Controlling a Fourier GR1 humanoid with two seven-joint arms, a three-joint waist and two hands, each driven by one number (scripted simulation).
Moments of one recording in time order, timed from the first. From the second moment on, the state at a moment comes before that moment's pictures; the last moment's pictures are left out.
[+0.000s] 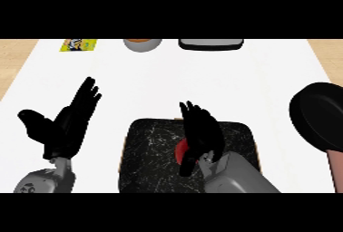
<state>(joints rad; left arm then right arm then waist) -0.13 0.19 -0.11 -1.68 0.15 0.18 0.30 -0.47 -0.07 0.62 -1.52 0.63 0.26 1.01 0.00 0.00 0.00</state>
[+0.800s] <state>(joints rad) -0.11 0.14 -0.10 -1.70 0.11 0.16 0.32 -0.41 -0.02 0.58 -1.36 0.73 0.32 0.92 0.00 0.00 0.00</state>
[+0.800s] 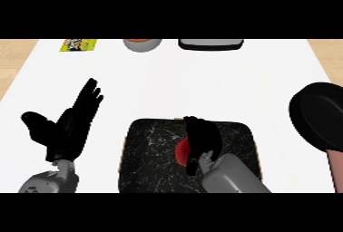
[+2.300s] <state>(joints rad) -0.04 0.15 0.00 -1.74 0.10 0.14 0.33 0.10 -0.73 -0.15 -1.67 0.60 0.03 0.64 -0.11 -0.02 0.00</state>
